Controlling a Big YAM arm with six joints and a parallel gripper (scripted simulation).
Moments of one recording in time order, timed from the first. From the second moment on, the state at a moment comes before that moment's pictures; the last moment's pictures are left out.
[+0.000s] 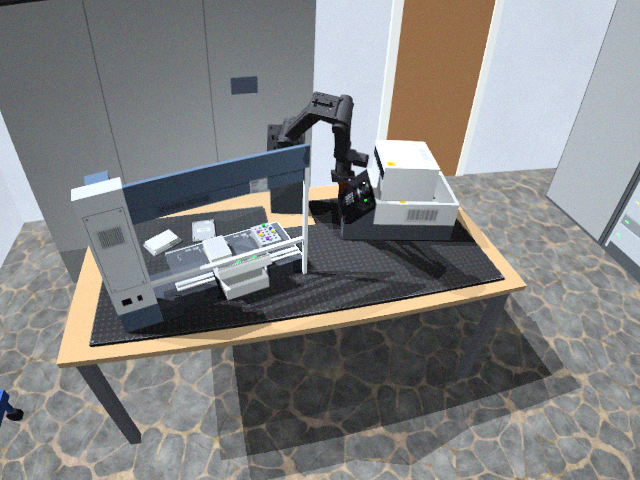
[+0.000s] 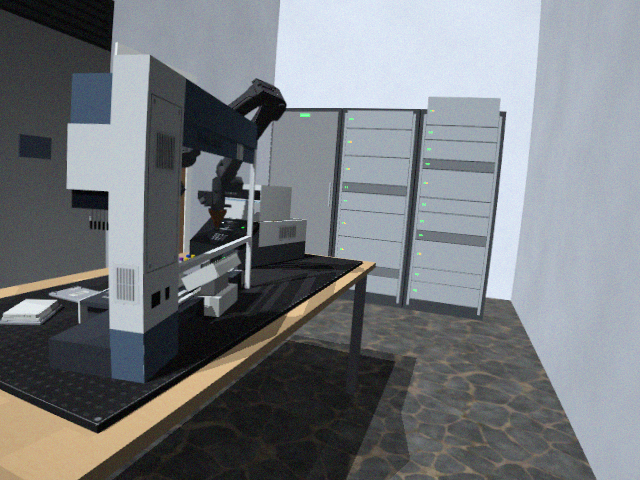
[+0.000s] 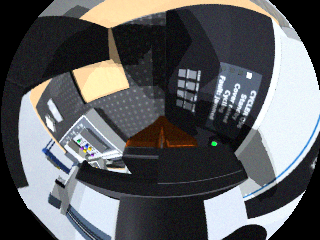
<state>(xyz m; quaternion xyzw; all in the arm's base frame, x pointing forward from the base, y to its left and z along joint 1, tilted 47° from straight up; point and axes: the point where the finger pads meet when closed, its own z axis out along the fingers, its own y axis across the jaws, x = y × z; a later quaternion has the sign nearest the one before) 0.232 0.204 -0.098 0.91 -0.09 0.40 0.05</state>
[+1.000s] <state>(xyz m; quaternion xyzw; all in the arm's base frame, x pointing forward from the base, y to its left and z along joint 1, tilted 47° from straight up) 0.252 0.227 -0.114 0.91 -0.08 0.40 0.05</state>
